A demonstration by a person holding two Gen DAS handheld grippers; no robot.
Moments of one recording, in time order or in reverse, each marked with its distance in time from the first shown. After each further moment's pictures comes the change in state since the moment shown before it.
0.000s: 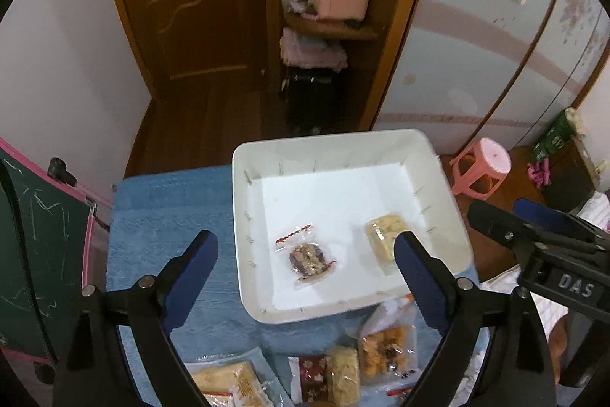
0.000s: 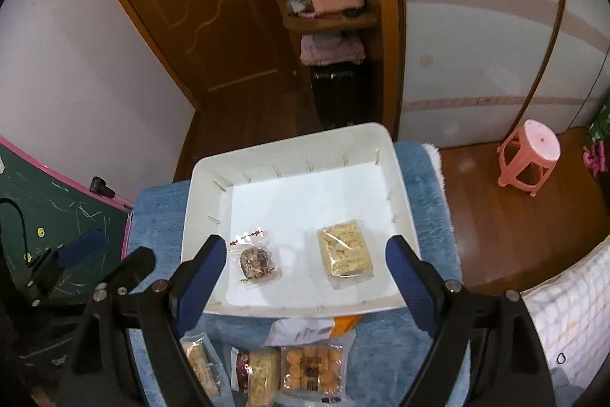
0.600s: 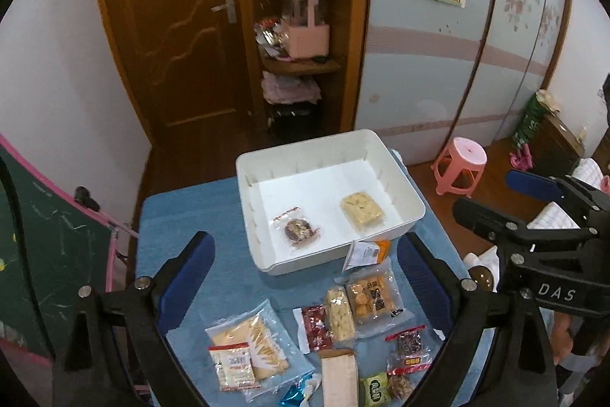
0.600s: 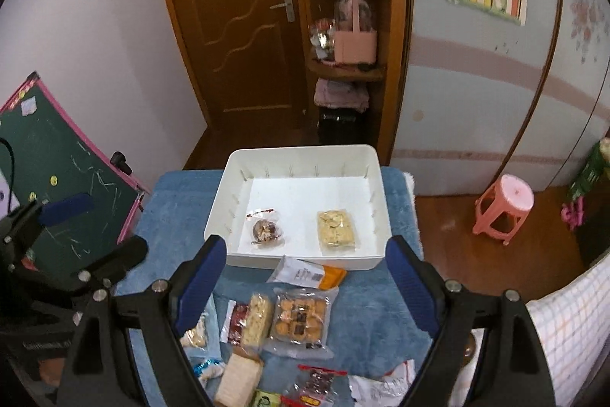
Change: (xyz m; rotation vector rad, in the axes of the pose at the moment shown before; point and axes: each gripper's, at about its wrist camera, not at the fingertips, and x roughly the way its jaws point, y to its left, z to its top) left arm -0.142 -0.018 -0.093 0.136 -0.172 -0.002; right arm -0.124 0.034 -0.099 -0.186 -0.192 -0.055
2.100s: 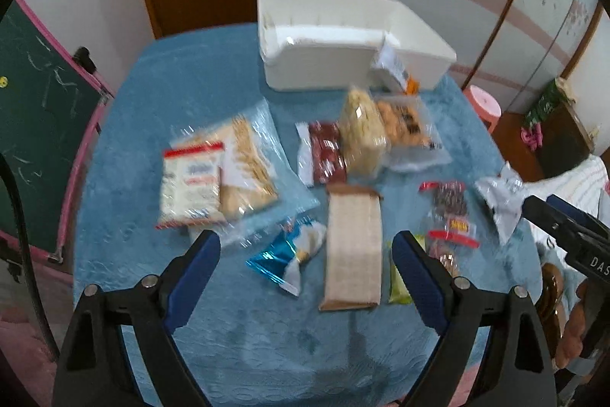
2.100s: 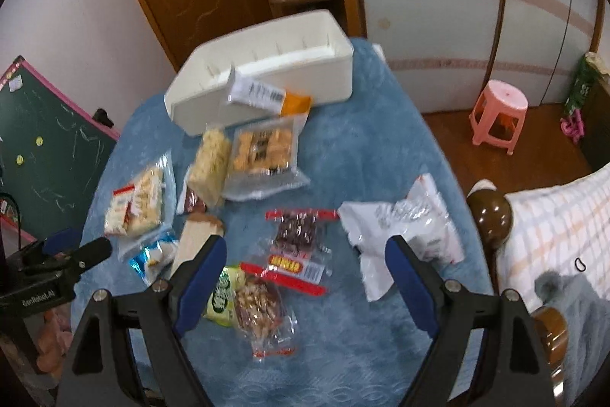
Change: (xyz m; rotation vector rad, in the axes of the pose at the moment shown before) left arm 0.074 0.003 -0.247 -0.148 0.232 -0.019; right arm 0.041 -0.037 -0.243 0.177 0.120 0.008
